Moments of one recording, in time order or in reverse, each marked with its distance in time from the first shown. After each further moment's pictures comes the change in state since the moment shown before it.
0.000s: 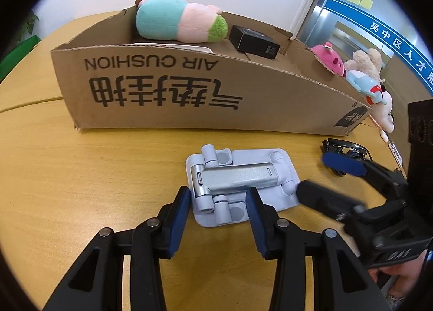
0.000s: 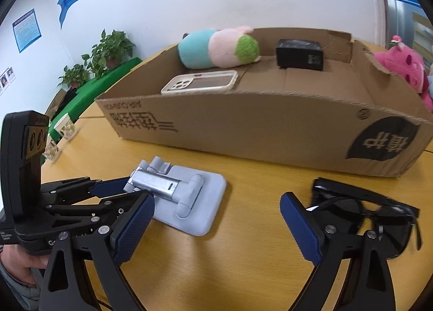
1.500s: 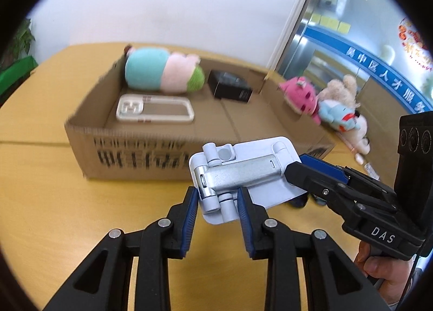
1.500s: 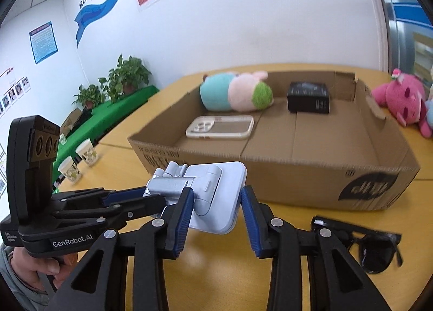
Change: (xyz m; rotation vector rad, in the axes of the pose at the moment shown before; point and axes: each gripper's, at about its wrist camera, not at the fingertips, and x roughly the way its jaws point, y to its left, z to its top) left arm -0.059 -0.022 0.034 0.024 -0.168 -0.085; right arm -0.059 0.019 0.026 -0.028 -0.184 0.047
